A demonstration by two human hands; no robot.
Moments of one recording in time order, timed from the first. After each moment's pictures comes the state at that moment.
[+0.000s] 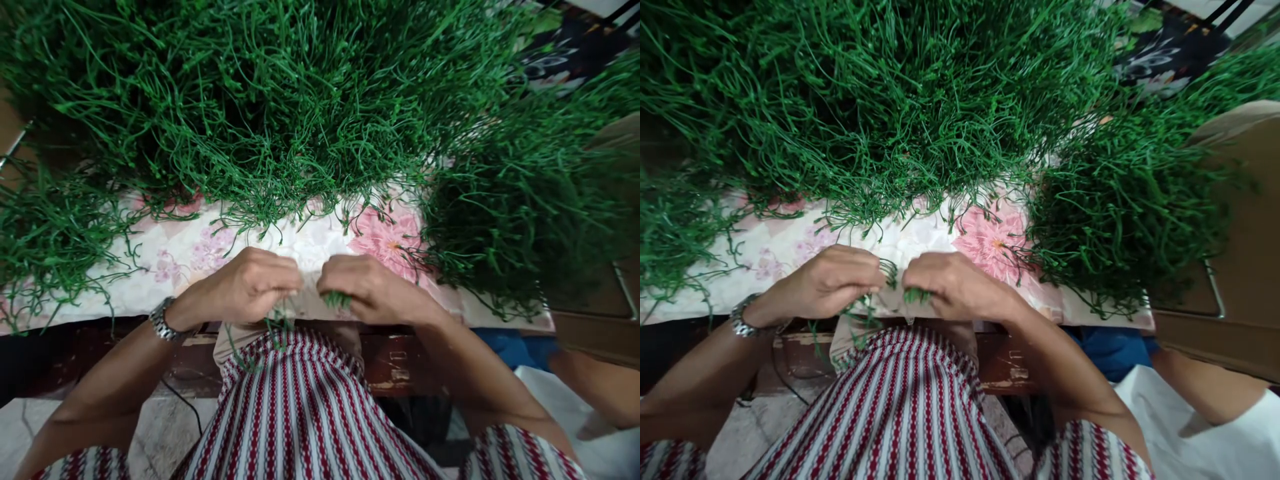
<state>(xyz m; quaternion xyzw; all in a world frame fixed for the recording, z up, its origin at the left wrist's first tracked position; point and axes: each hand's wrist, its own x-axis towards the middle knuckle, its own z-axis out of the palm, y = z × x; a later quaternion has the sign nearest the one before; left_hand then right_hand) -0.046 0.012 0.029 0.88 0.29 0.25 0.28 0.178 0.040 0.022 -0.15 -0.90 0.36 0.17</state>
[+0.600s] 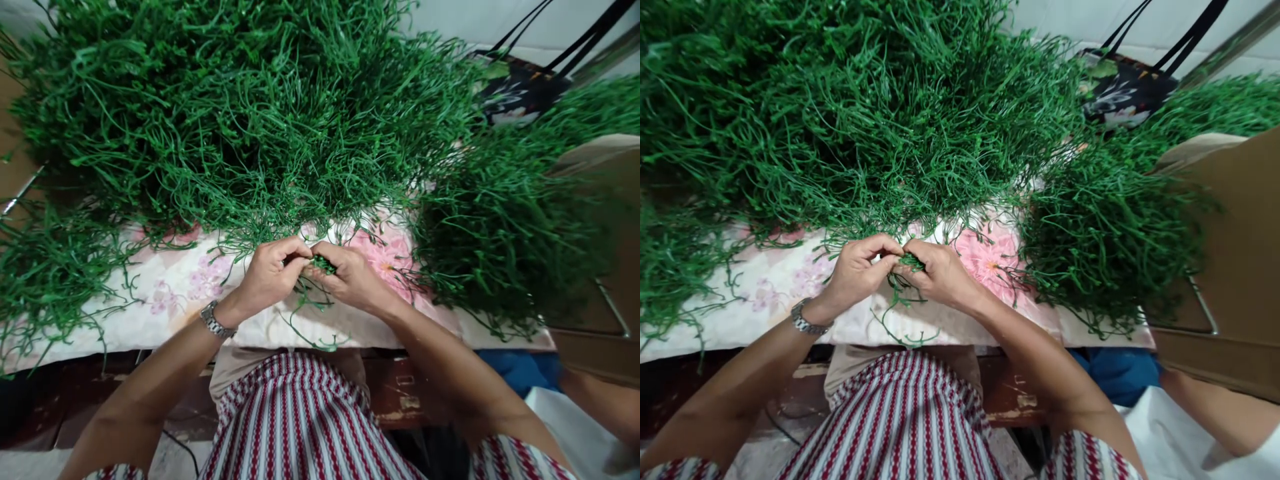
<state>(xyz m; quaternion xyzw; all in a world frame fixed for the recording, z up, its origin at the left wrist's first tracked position) -0.007 0.048 0.007 0.70 0.46 0.44 0.32 0.160 0.068 0.009 -0.35 -0.84 0.32 0.26</state>
